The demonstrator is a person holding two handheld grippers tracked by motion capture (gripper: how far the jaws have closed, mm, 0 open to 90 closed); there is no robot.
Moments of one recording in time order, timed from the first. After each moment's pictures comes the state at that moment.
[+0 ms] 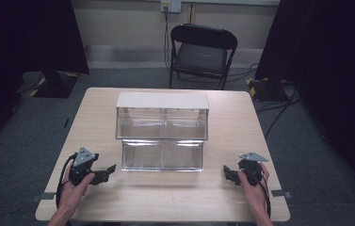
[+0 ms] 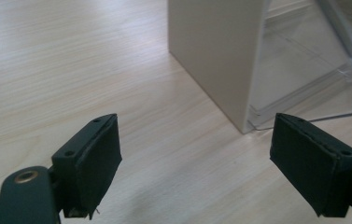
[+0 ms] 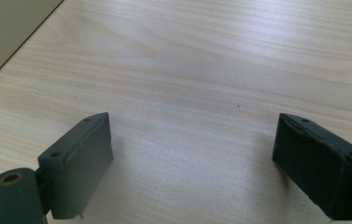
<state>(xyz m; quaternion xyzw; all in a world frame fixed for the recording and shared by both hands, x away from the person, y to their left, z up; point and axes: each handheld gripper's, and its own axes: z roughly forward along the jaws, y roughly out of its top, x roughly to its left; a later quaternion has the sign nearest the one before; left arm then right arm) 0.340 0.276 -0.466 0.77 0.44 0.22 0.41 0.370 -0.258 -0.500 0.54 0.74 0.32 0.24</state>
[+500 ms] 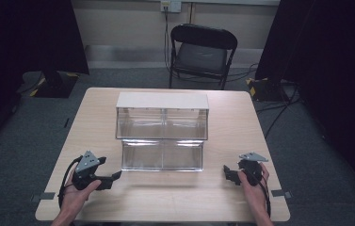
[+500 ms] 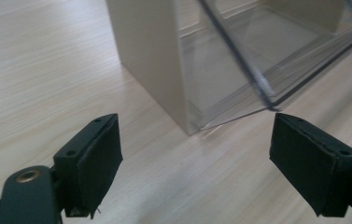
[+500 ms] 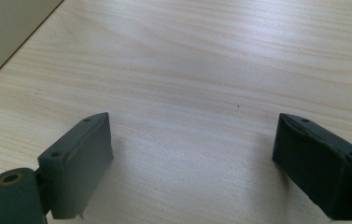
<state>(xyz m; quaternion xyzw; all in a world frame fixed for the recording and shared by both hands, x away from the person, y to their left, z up) 0.326 0.261 -0.458 0.79 0.38 0.18 0.44 0.370 -0.258 -0.500 0.54 0.74 0.32 0.24</state>
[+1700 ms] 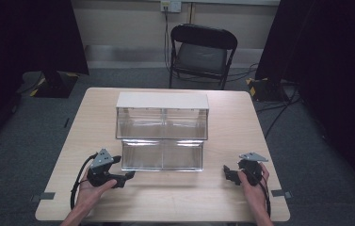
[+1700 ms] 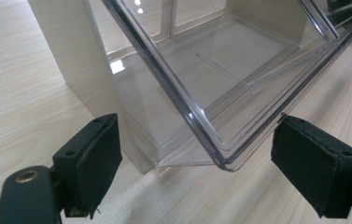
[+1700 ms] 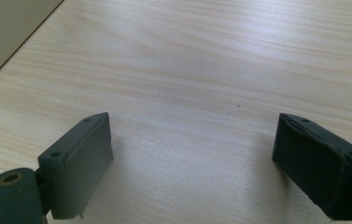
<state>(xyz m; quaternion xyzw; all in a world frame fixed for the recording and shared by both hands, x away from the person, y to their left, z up) 0.342 0.230 -0.466 0.80 0.36 0.16 0.46 0.370 -0.258 -0.500 0.54 0.74 0.32 0.24</state>
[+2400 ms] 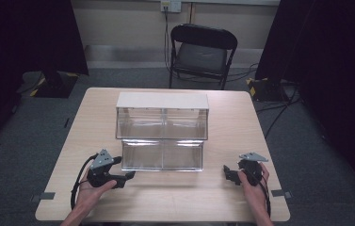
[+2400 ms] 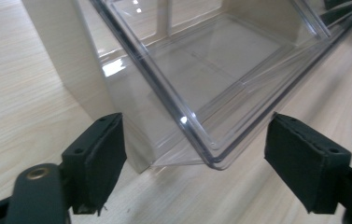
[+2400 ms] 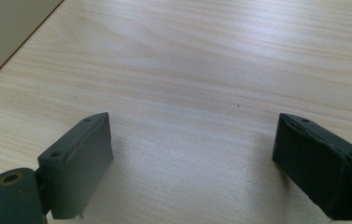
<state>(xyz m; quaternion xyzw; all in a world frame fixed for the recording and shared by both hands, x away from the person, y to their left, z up) 0.339 0.230 -0.461 0.80 0.35 0.15 0.47 0.370 -0.258 -0.500 0.54 0.74 0.32 0.24</state>
